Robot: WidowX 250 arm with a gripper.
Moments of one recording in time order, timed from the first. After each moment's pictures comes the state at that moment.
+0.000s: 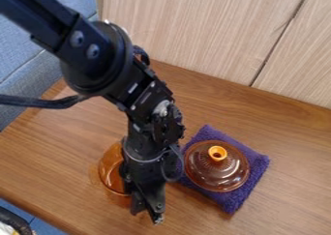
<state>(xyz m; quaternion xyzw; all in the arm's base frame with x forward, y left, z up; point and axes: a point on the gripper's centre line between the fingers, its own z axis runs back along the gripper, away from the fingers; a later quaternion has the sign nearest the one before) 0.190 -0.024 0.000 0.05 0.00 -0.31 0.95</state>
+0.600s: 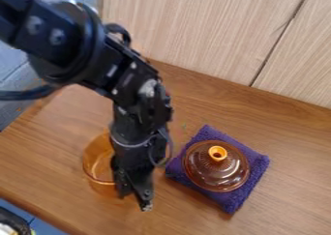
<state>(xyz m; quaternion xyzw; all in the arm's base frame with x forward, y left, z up) 0.187 -0.010 0.025 0.06 -0.01 -0.30 0.95</state>
